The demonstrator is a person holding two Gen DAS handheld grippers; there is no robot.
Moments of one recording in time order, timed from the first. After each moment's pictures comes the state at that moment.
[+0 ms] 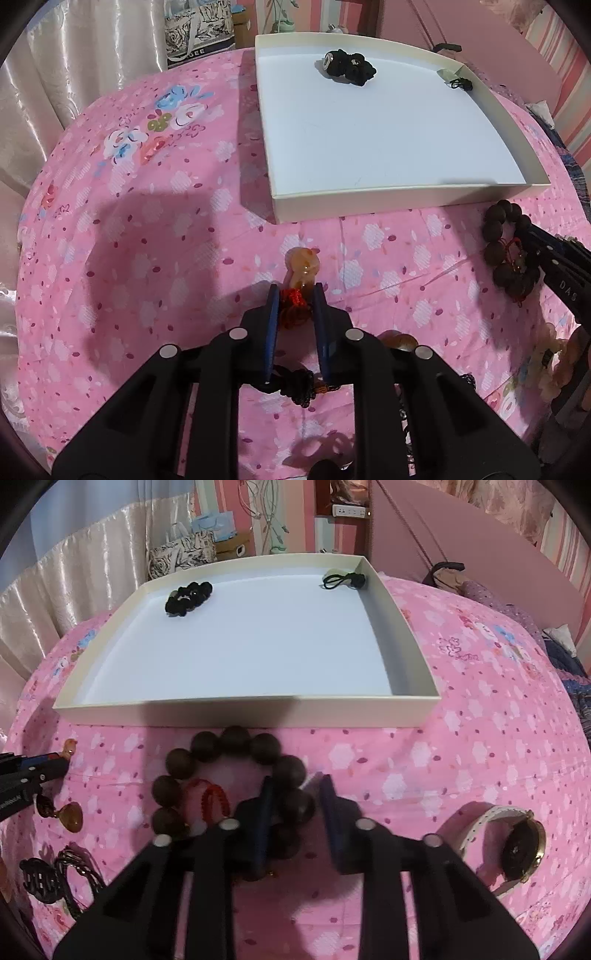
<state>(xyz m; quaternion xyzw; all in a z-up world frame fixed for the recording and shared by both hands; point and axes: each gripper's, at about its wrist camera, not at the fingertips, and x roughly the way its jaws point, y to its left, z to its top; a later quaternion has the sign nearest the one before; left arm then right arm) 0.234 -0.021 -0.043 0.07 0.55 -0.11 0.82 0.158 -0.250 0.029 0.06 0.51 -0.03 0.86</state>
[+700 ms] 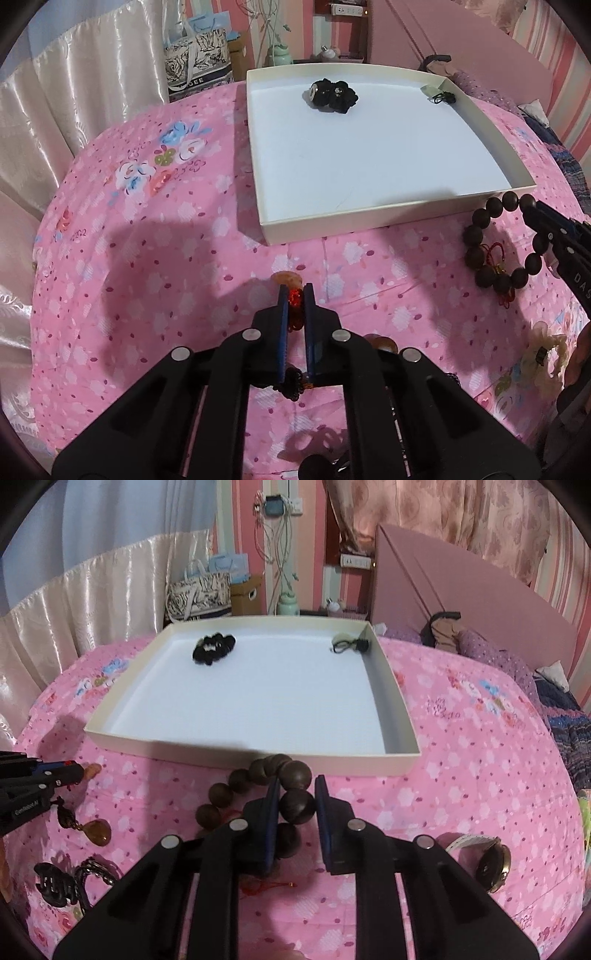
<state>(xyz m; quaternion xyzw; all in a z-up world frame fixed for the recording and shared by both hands) 0.217 -0.026 -0.018 0.09 0.51 -0.12 0.85 0.142 -0.235 0.074 0.02 0.42 -0.03 0.91</state>
